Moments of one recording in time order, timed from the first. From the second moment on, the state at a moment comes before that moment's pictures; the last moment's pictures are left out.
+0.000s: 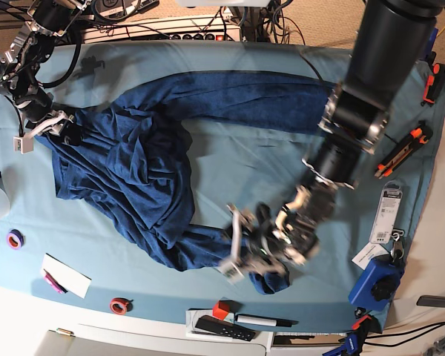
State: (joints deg) left arm -42.0 -0.1 27.6 44.5 -7.2 -33.0 31.0; right arm -5.4 19.4 43.0 78.7 40.2 40.0 -55.9
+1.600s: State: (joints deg) left arm -42.0 4.7 52.5 29.7 16.9 -8.2 5.9; right arm -5.4 19.4 43.0 78.7 40.4 40.0 -56.6
